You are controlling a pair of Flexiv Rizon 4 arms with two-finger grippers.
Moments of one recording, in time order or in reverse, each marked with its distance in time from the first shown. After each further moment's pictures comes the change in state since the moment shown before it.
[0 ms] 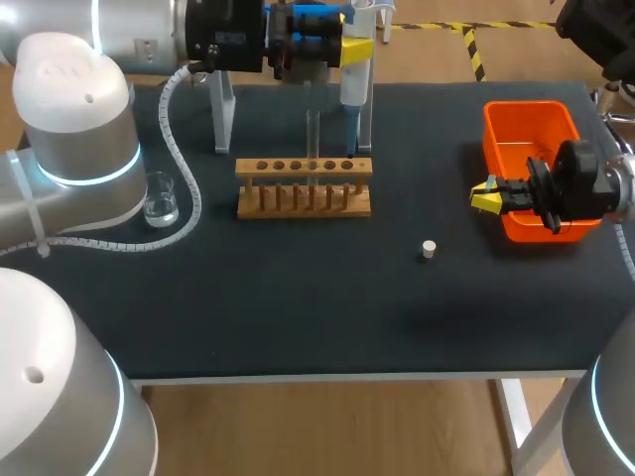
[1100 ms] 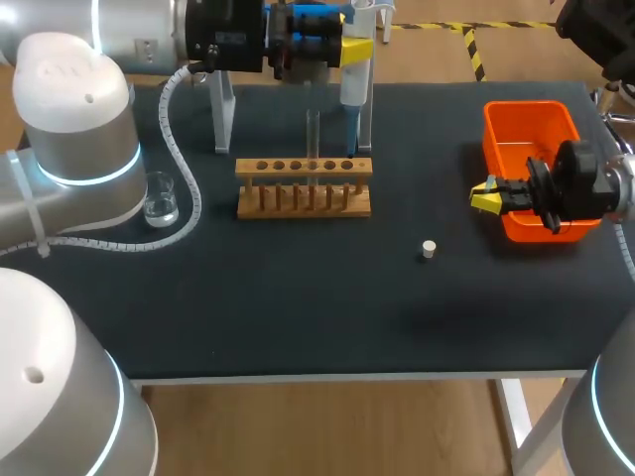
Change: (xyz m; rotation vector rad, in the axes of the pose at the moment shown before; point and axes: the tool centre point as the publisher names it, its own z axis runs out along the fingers) left arm 0.000 0.000 0.000 0.000 0.000 0.000; right arm 0.000 -0.001 0.002 0.005 0.001 0.002
